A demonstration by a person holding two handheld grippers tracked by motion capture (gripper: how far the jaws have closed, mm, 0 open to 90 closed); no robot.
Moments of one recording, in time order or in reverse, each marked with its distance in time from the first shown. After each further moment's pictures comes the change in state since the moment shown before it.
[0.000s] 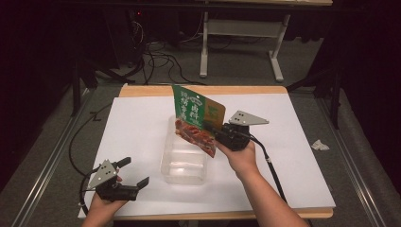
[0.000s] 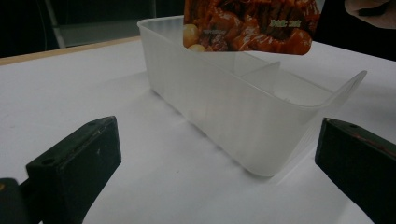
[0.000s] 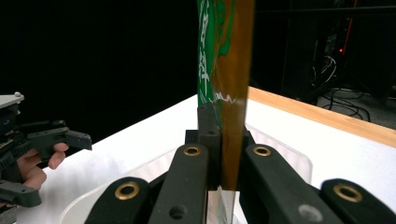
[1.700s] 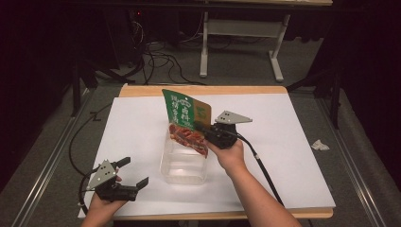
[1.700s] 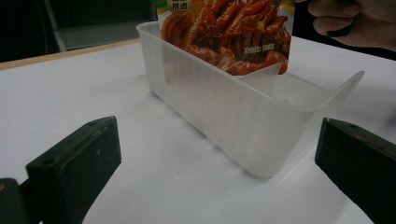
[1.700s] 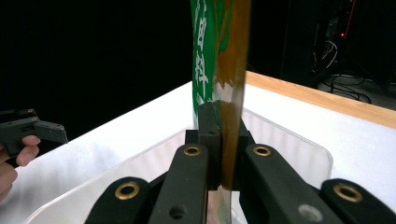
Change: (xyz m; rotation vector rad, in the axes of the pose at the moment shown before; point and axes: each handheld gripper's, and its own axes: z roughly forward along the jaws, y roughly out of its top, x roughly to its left) left arm 0.000 0.001 -0.002 0.001 0.000 0.019; right arm -0.003 -0.015 0.037 0.054 -0.017 0.011
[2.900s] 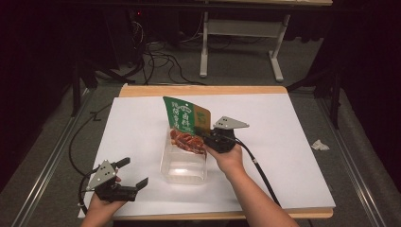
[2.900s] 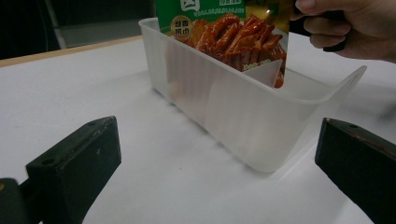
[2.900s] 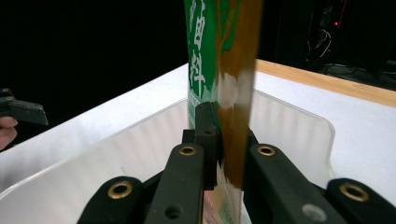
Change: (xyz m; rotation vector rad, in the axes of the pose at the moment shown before) left arm 0.001 -0.002 -0.001 0.003 0.002 -0.001; right arm -0.004 -0.022 0.008 0.036 -0.032 -0.002
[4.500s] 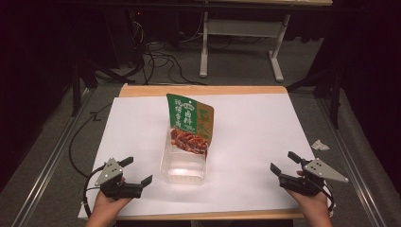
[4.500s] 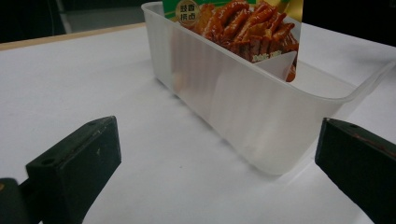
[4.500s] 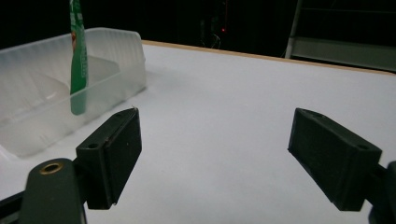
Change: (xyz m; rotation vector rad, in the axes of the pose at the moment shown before) left arm -0.004 0.000 0.018 0.050 0.034 -0.026; right arm -0.052 -0.099 -0.224 -0.057 -0.362 0.005
